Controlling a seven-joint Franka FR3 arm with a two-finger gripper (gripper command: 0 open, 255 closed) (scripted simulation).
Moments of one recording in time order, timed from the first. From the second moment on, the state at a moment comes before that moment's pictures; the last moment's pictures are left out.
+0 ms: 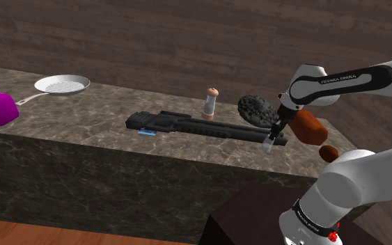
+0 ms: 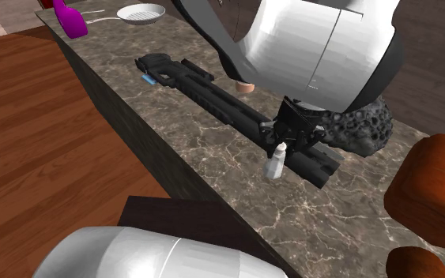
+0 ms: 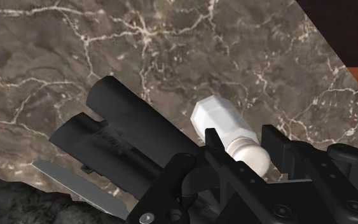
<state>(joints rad) -0.12 -0.61 -0.46 -2.78 -0.22 2.17 -0.45</state>
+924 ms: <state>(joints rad) -0.12 -0.68 -0.42 -2.70 -0.20 2.01 -0.44</state>
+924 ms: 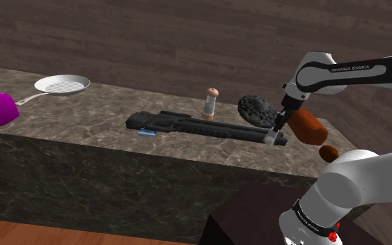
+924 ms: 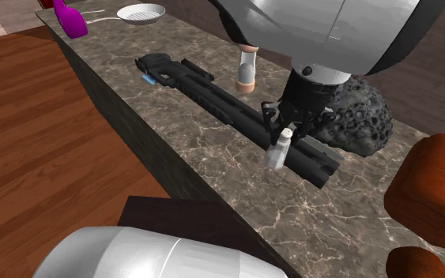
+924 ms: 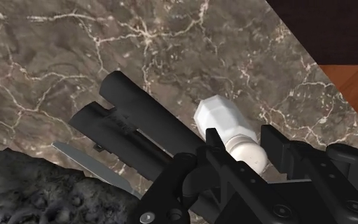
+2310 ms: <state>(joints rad) -0.11 -0.73 -0.36 -2.45 -0.16 1.72 -0.42</state>
